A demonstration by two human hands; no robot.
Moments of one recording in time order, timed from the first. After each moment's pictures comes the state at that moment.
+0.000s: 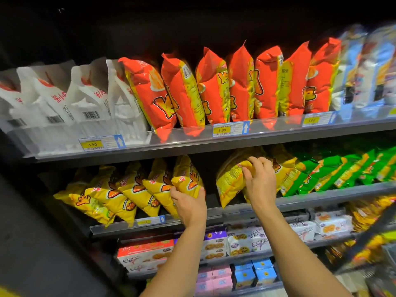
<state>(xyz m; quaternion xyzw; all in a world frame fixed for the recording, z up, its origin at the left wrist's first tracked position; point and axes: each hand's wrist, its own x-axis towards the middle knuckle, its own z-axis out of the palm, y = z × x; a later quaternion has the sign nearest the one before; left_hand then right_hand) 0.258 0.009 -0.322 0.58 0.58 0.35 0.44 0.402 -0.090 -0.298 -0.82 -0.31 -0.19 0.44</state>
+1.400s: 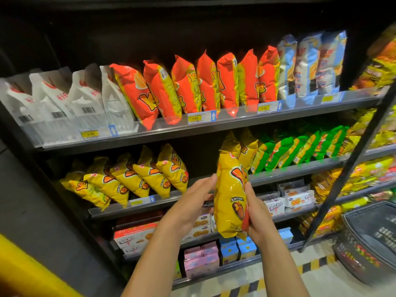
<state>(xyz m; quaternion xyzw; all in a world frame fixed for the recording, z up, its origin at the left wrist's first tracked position) 0.156 -0.122 -0.226 0.62 0.23 0.10 0.74 0.274 -0.256 -0.280 -0.56 -0.08 0.36 0.74</state>
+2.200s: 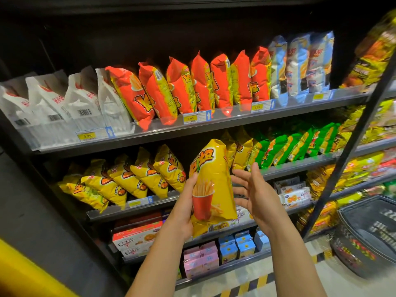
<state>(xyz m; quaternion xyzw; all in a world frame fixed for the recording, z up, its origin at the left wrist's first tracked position) 0.148 -0.131 -0.230 0.44 0.28 0.13 0.84 0.263 -0.274 -0.220 -0.58 -0.21 0.29 0.73</state>
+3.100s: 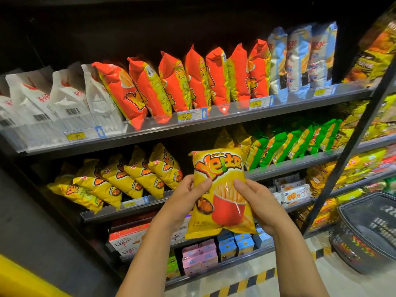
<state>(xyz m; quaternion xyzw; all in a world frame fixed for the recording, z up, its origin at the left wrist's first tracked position) 0.162 -0.118 -0.222 0.64 0.23 0.12 0.73 0.287 -0.286 -0.232 -0.62 -0.23 0.35 0.66</state>
